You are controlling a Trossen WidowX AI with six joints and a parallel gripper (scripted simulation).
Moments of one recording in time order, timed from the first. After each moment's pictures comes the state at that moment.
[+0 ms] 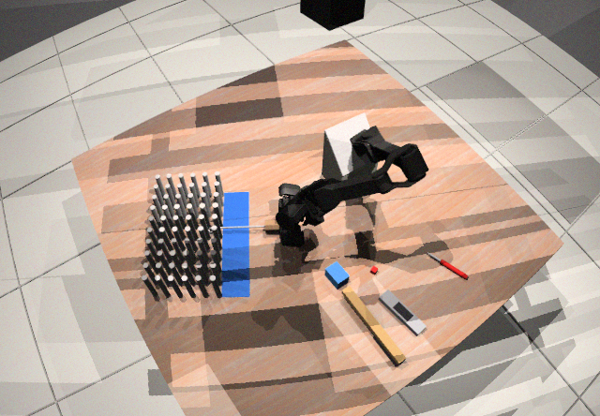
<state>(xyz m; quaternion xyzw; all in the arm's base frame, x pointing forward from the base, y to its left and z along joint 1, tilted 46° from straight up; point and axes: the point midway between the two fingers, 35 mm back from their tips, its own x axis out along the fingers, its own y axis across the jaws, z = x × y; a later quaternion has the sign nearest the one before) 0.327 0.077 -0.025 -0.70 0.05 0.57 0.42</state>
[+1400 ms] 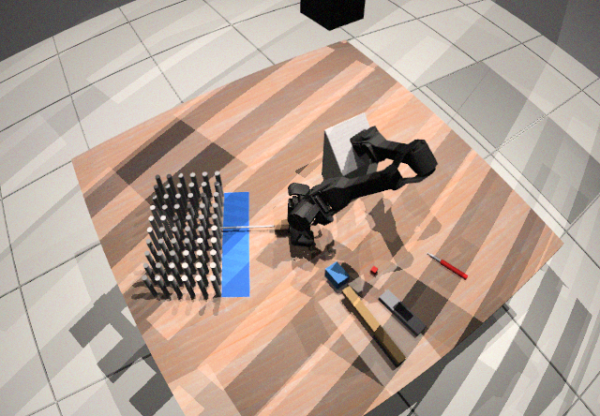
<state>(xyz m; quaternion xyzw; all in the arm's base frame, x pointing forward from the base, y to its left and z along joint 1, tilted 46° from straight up) 0.304 0.089 -0.016 -0.70 0.05 0.57 0.42</state>
